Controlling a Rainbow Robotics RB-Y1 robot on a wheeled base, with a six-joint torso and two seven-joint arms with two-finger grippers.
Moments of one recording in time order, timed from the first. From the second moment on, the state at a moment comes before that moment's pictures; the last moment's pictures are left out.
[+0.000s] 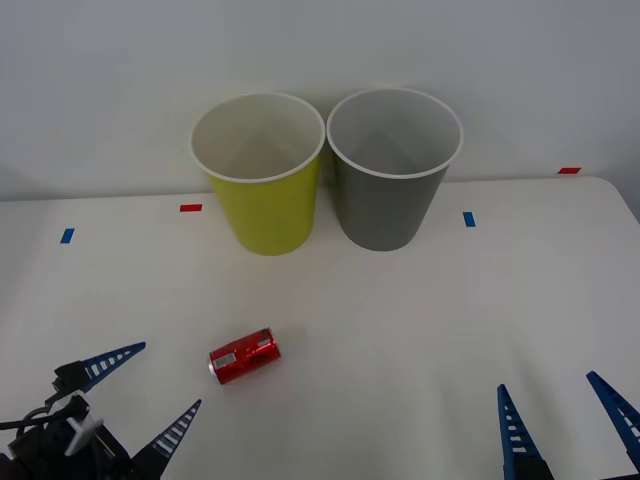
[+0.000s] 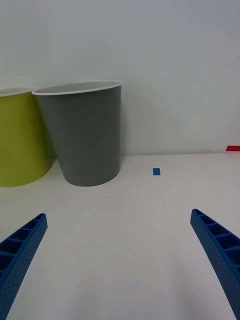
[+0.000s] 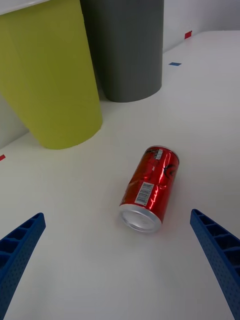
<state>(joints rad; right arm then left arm) 0.97 -0.45 0.25 -2.15 -0.20 -0.54 1.52 0.59 1.01 -0.35 -2.05 0.12 -0.30 -1.41</state>
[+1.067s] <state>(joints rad) 0.97 -0.45 0.25 -2.15 -0.20 -0.54 1.52 0.40 1.21 -0.37 -2.31 0.19 0.25 -1.37</state>
